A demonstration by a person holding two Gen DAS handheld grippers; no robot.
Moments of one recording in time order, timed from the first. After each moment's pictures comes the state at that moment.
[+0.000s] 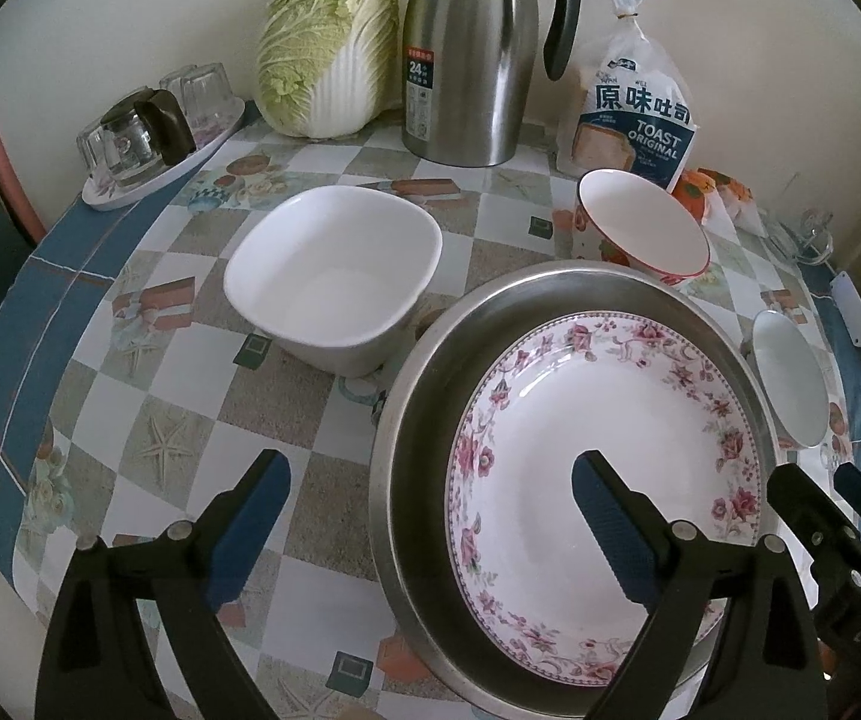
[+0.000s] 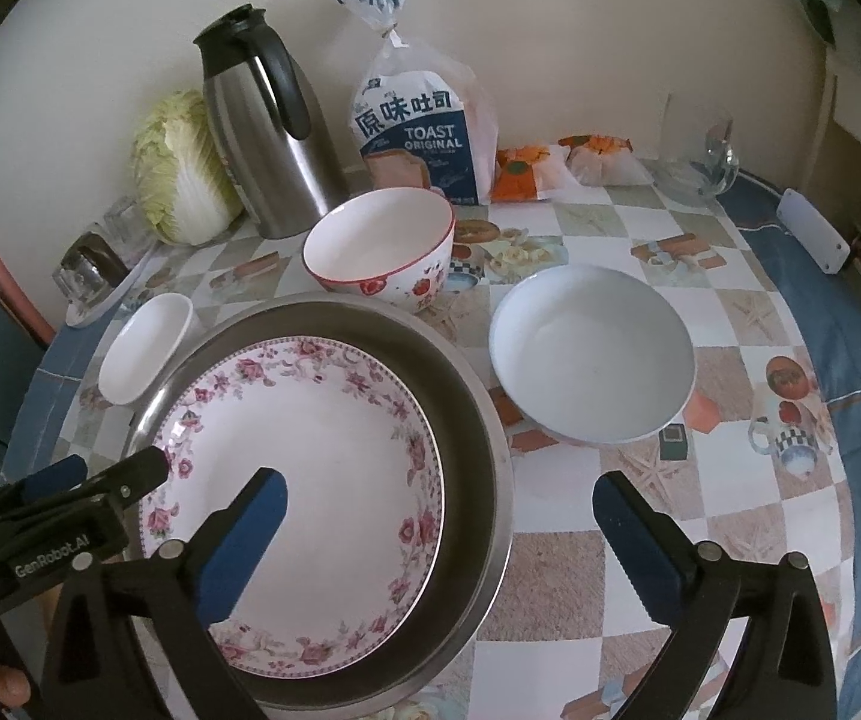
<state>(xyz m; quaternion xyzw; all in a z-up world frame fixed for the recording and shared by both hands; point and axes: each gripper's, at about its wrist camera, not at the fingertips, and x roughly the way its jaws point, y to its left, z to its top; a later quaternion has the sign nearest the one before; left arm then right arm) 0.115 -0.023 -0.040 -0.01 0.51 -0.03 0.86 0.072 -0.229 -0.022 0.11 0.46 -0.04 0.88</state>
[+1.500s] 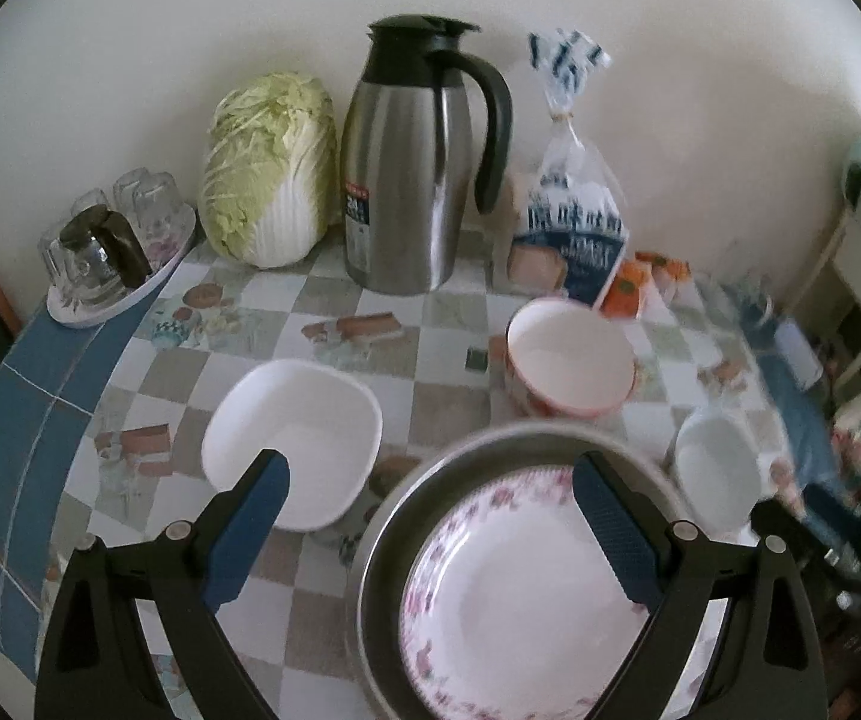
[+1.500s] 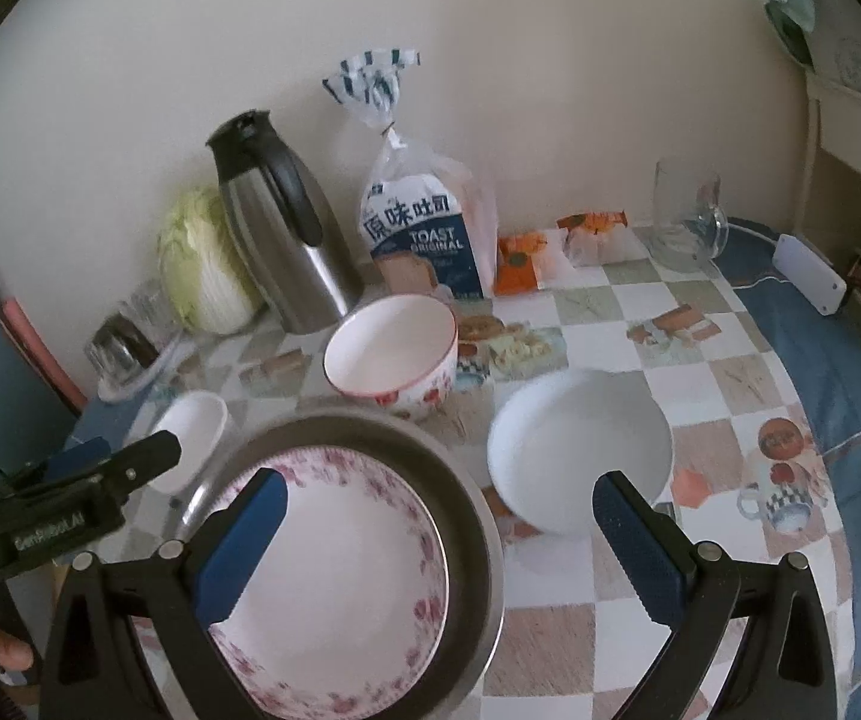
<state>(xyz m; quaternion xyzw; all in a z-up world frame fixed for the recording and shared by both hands) 0.157 -0.032 0.032 -0.02 0.44 -0.09 0.90 0.082 -0.255 0.021 0.15 0.40 -0.03 0.91</state>
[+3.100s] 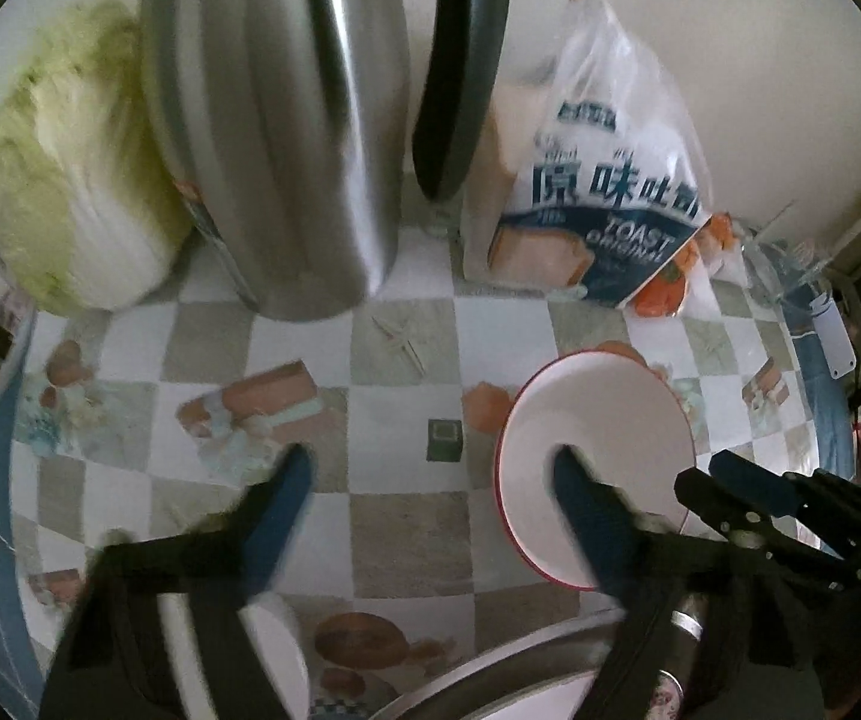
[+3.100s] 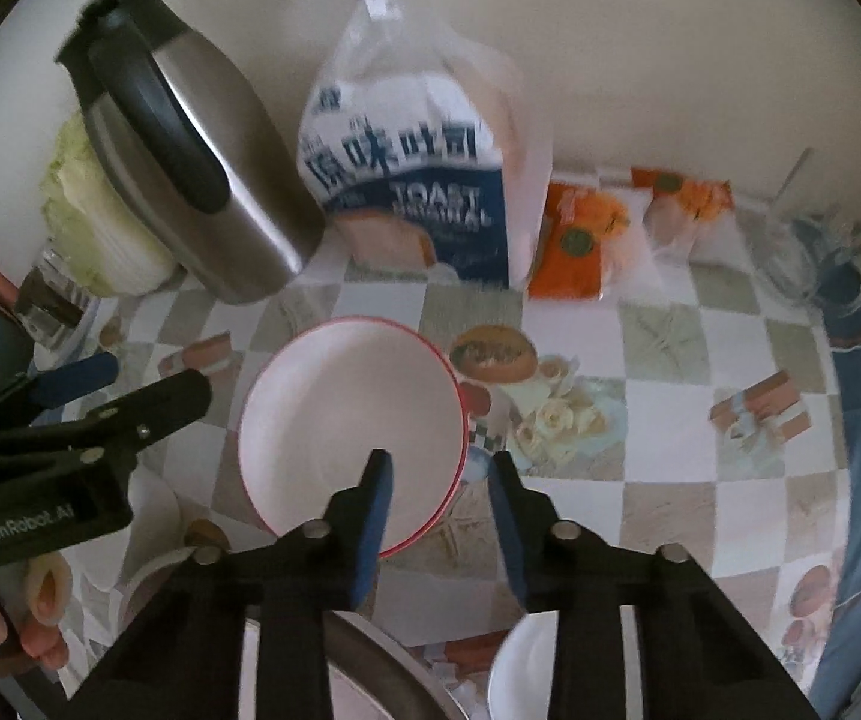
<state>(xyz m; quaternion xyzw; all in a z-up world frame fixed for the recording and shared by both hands) 0.312 -0.094 -0.037 0.03 0.56 -0.15 0.81 0.266 -0.260 -0.032 0.10 0.56 -0.01 0.82</state>
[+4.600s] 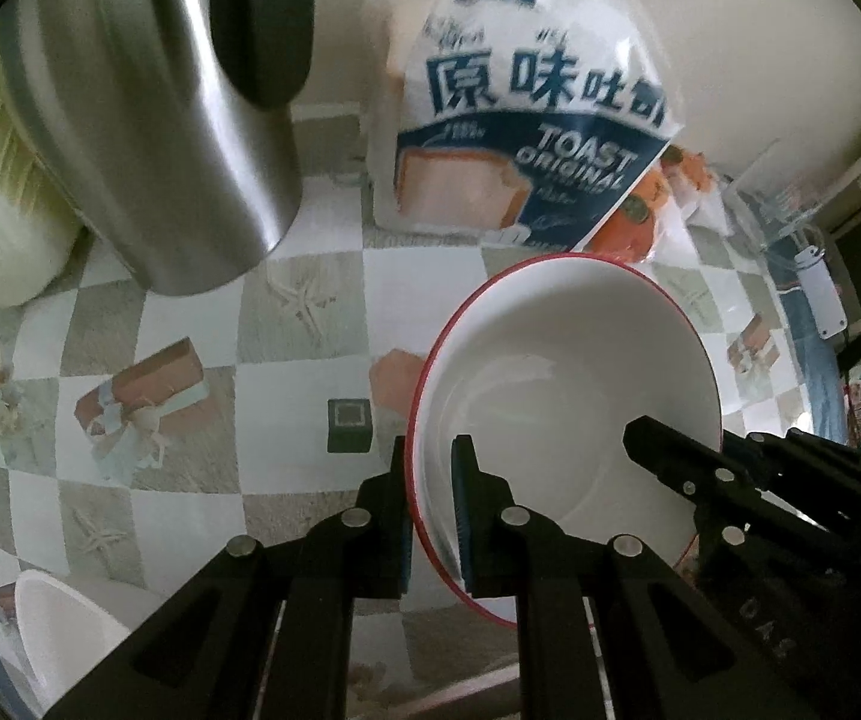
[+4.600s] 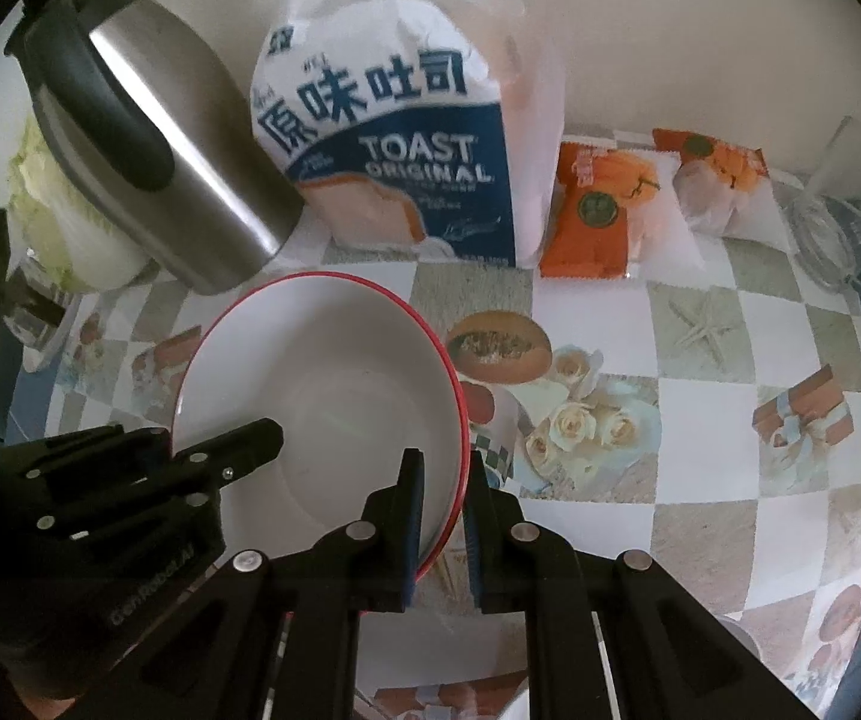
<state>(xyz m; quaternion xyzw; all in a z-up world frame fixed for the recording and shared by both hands) 0.309 -0.139 -0.068 0.04 0.58 -0.19 0.79 0.280 -0.269 -0.056 0.11 0.57 0.01 0.82</state>
